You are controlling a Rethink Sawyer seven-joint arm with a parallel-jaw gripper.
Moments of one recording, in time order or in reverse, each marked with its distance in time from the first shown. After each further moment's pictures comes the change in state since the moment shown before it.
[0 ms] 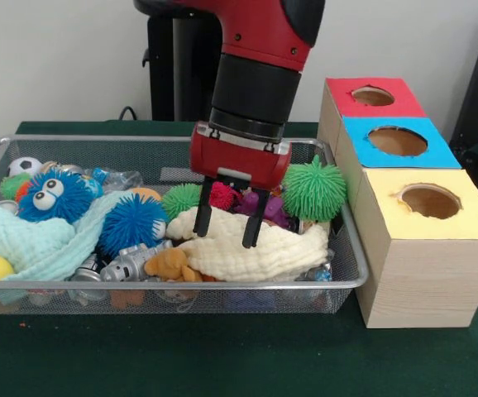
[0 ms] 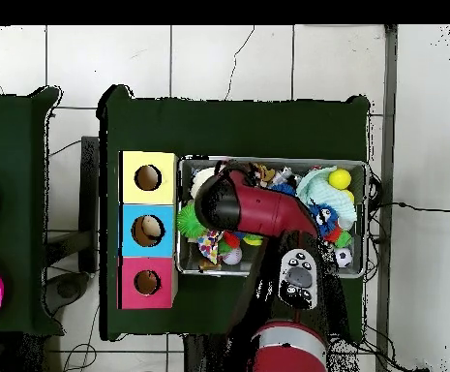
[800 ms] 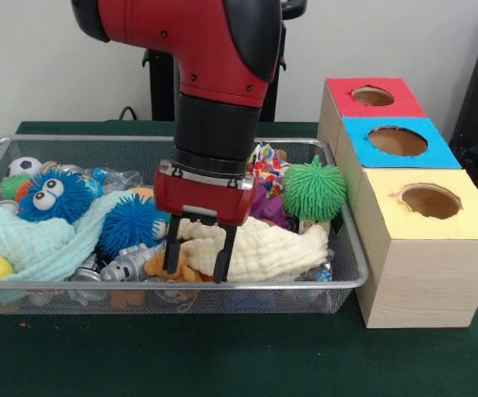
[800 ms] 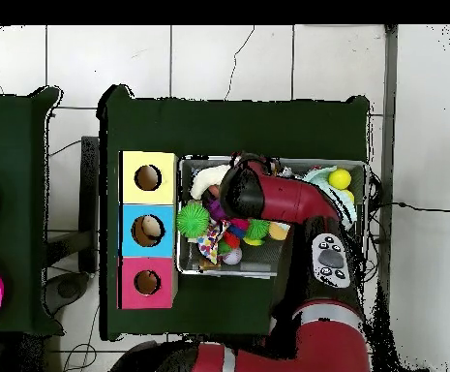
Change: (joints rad) arm -0.128 0.049 0.111 -0.086 -0.116 0.000 0.000
